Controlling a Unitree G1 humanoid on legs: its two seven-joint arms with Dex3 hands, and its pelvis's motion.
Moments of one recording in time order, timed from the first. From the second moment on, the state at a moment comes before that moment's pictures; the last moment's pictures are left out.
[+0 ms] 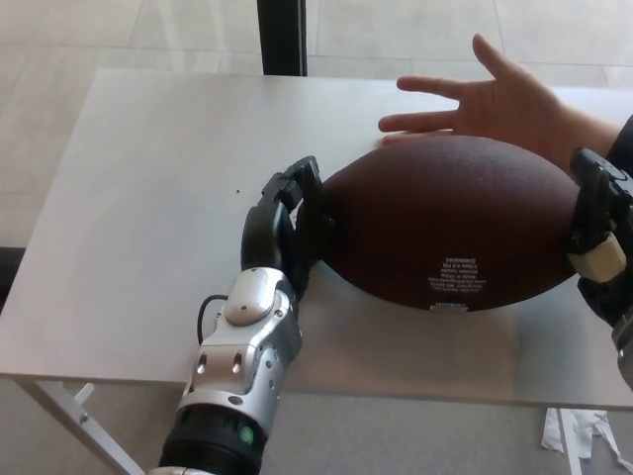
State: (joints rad) left_arm -0.46 -0.19 0.01 0.56 -0.17 0.14 0.16; right_arm -0.24 -0.11 -0.21 0.07 0.30 0.39 0.02
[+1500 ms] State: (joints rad) left_arm -0.52 -0.15 -0.11 0.72 -0.07 -0.02 0.44; right_arm -0.34 0.07 -0.22 0.27 0.11 0.00 -0.35
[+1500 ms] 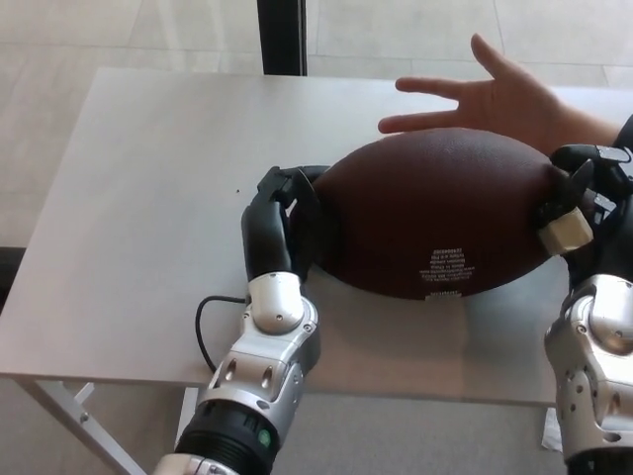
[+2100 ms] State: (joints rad) left_arm -0.85 -0.08 -0.12 0.87 -0.05 0.09 0.45; right_arm -0.50 0.10 -0.30 0.28 0.12 -0.01 -0.45
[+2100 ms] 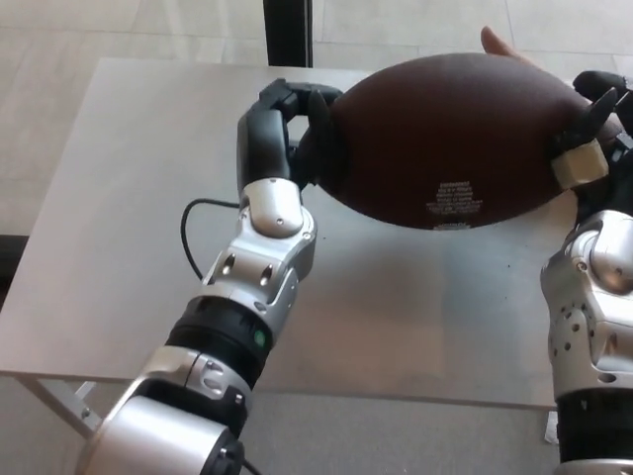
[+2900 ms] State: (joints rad) left_arm -1.37 -0.07 -0.14 1.12 0.00 0.29 0.46; right_arm -0.85 0.08 -0.55 0.45 0.31 -0.07 -0.53
